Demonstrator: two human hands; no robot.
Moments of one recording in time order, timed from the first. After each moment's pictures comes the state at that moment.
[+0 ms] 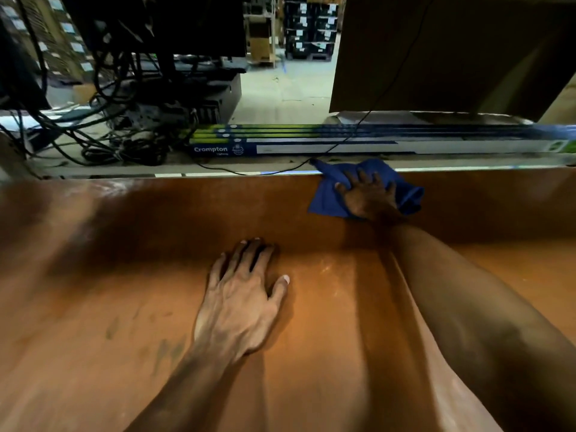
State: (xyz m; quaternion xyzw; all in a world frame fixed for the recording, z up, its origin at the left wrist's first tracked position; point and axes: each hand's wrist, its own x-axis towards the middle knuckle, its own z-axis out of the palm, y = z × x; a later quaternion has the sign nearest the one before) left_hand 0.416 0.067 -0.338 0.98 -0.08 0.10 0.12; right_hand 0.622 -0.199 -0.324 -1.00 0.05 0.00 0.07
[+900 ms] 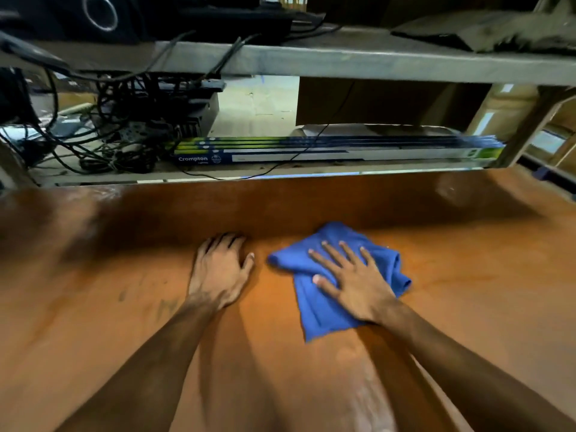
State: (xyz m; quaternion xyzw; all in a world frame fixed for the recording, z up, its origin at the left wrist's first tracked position) left_hand 0.413 0.063 -0.332 0.99 -0.09 0.12 0.08; right_hand 0.357 -0.218 -0.322 -0.99 -0.11 0.00 0.01
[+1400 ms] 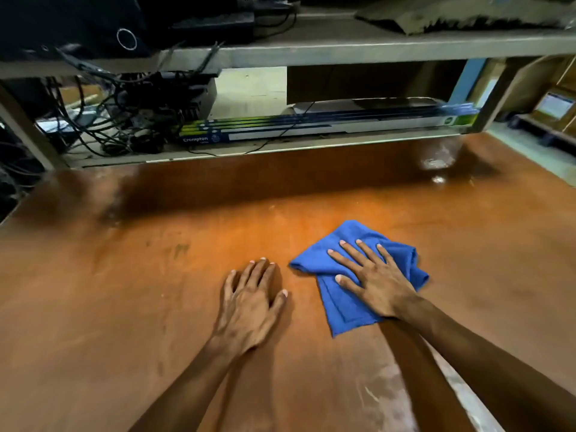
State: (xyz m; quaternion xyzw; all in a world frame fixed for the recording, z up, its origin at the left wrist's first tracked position) left_hand 0.198 0.007 -0.332 0.98 -0.14 0.06 0.11; right_hand 0.213 -0.284 -0.315 -0.99 -0.10 0.04 0.02
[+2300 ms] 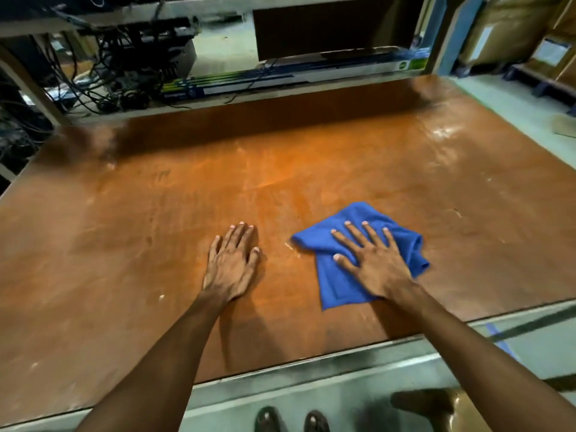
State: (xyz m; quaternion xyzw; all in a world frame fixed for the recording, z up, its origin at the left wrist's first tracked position) left_hand 0.018 -0.045 -0.337 0.99 -0.12 0.05 0.11; right_hand -0.034 -0.368 -0.322 -1.00 -0.03 0.02 0.02
